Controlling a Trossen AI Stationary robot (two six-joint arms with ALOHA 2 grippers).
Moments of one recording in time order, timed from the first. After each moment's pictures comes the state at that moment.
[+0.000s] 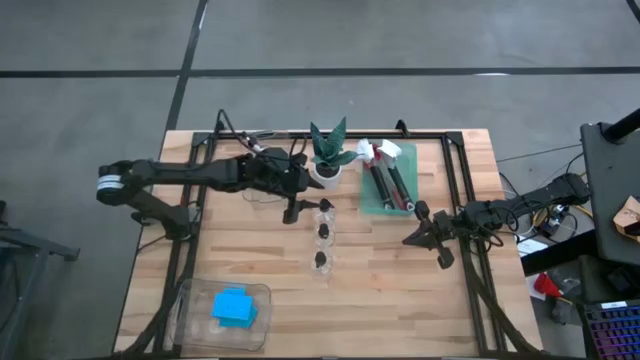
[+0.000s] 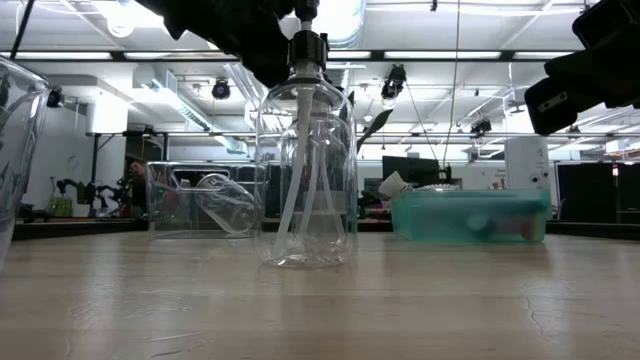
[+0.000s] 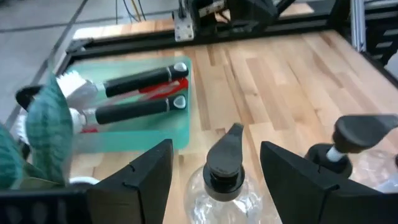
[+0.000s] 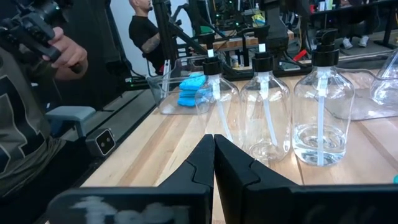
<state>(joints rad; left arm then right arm) 0.18 1.37 1.02 -0.12 0.21 0.21 0.29 0.33 0.01 0.27 0.00 0.22</state>
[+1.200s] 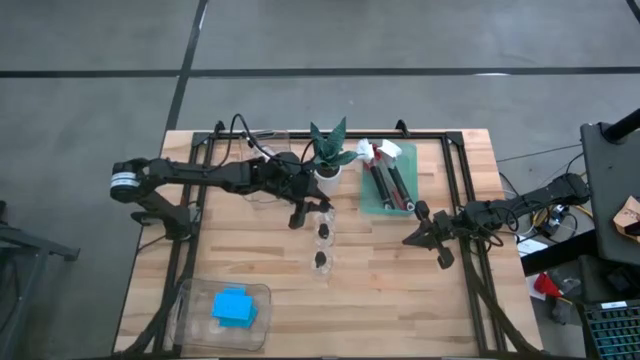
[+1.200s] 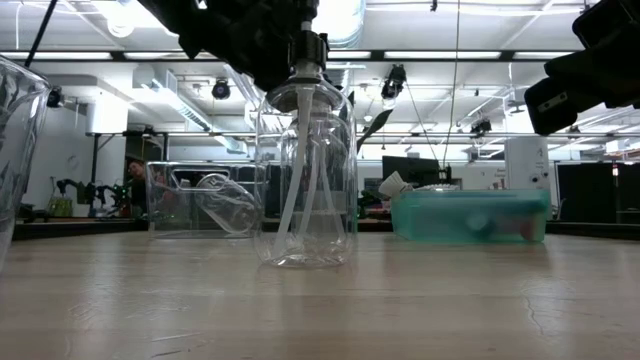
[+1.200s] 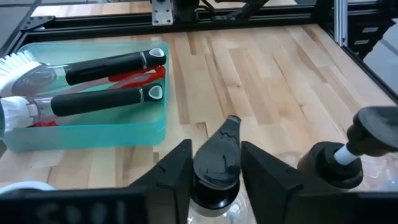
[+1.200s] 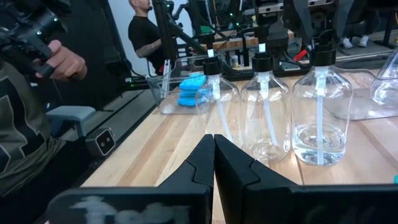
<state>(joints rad) 0.18 1.48 1.03 -0.06 0.30 0.17 0.29 0.33 0.01 0.27 0.00 0.22</state>
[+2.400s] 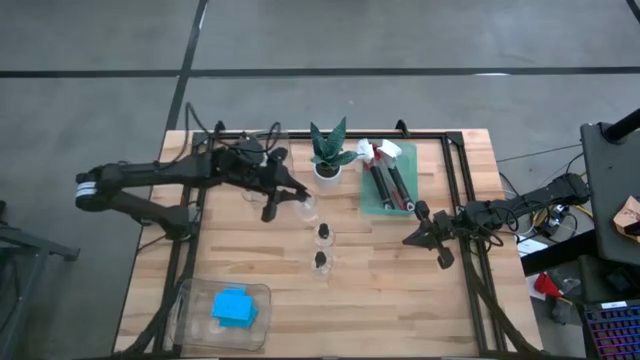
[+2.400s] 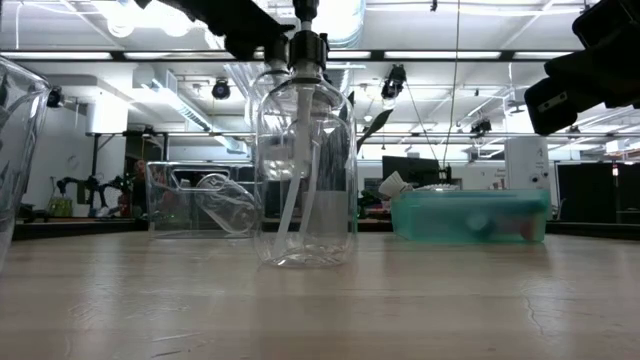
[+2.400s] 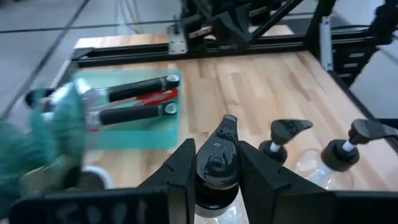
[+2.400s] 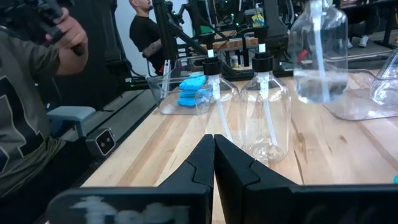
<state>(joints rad) 0.19 1.17 1.03 -0.29 0.25 0.16 0.29 0.33 0.01 0.27 0.00 0.22</state>
